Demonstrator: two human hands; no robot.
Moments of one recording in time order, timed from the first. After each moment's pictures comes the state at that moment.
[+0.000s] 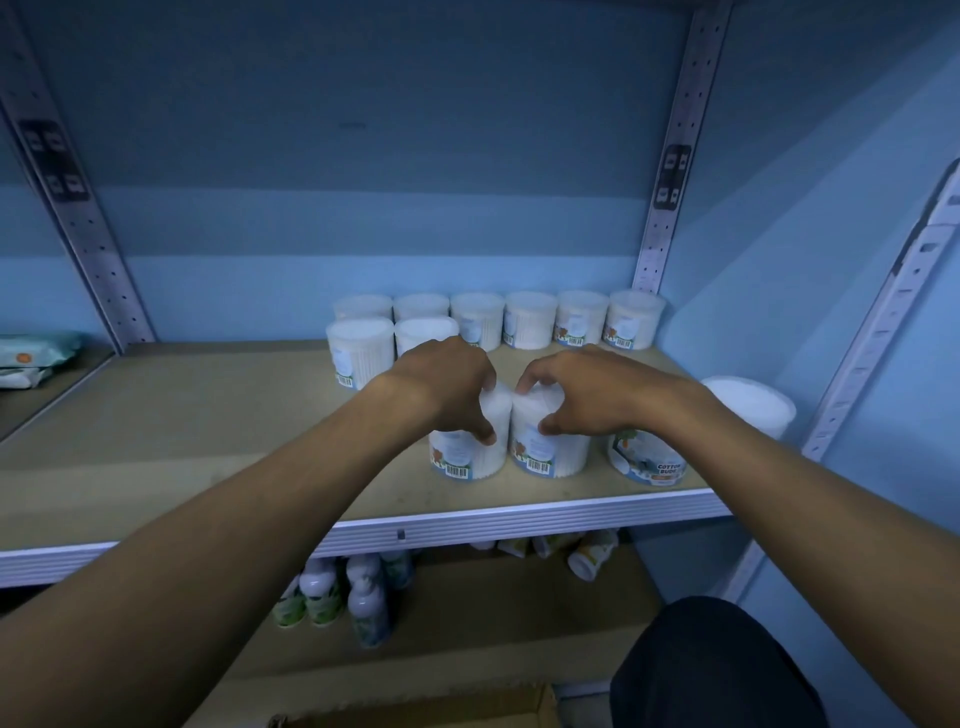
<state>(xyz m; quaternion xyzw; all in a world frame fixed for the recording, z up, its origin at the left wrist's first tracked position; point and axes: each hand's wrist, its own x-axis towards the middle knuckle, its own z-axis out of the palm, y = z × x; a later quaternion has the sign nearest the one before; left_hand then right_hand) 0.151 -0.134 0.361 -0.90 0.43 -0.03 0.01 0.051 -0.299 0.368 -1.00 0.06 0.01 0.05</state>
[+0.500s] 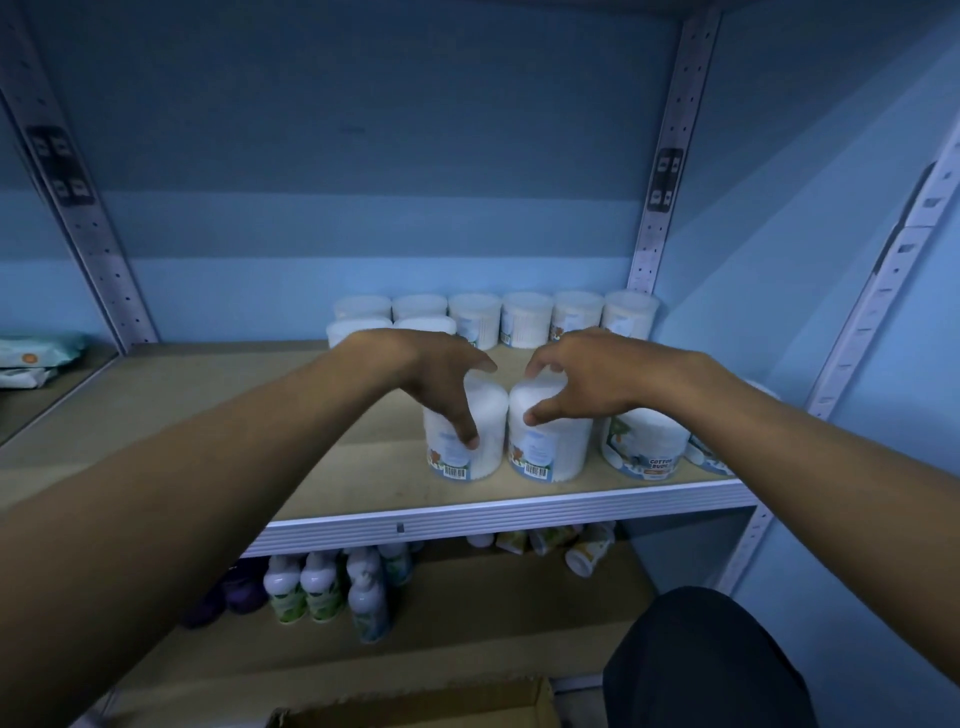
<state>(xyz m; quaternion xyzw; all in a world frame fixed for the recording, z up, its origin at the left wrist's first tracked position) 0.152 -0.128 0.396 -0.89 0.43 0.11 0.08 0.042 -0.298 0.390 -1.00 0.08 0.03 0.01</state>
